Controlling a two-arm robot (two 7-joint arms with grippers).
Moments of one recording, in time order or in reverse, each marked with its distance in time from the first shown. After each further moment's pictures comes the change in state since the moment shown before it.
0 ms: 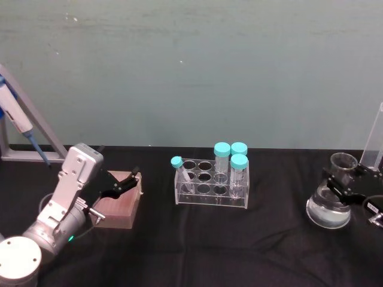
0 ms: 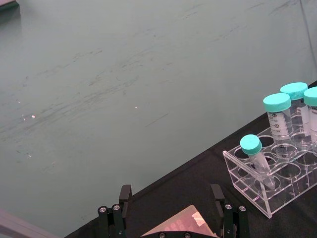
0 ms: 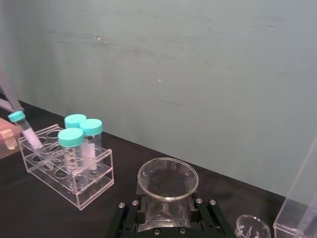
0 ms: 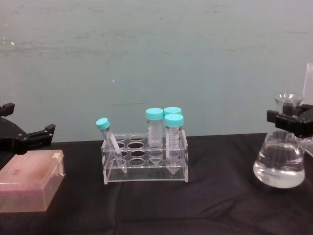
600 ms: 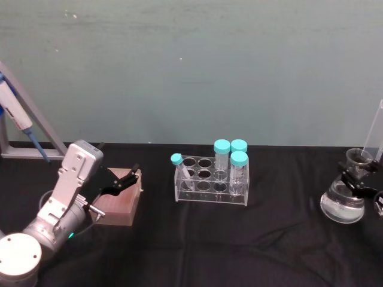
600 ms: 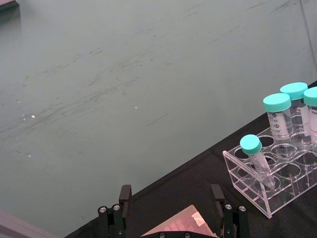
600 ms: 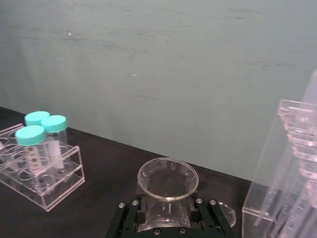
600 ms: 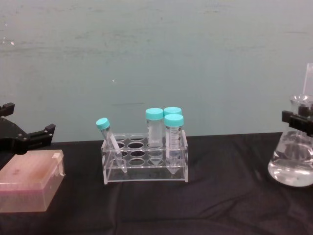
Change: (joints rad) left arm 0.000 0.000 0.000 0.000 0.000 0.000 0.000; right arm 0.011 -0.028 0.058 0.054 -0.034 0.010 -0.034
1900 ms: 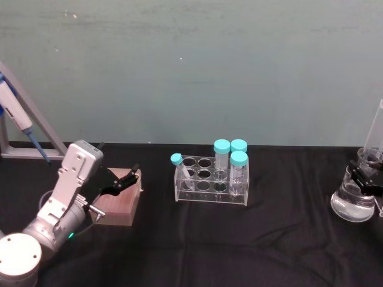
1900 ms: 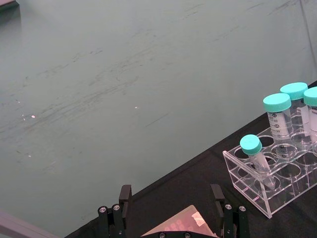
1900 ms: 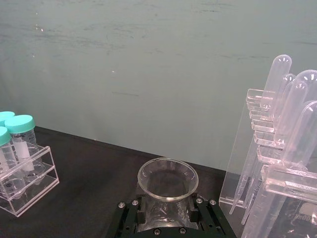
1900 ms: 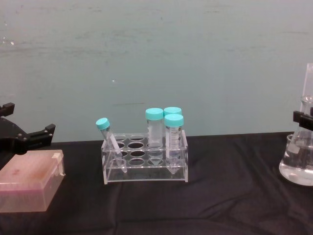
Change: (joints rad) left arm 0.000 0.000 0.000 0.000 0.000 0.000 0.000; right arm 0.006 -0.036 0.063 0.034 -0.045 0.019 -0.031
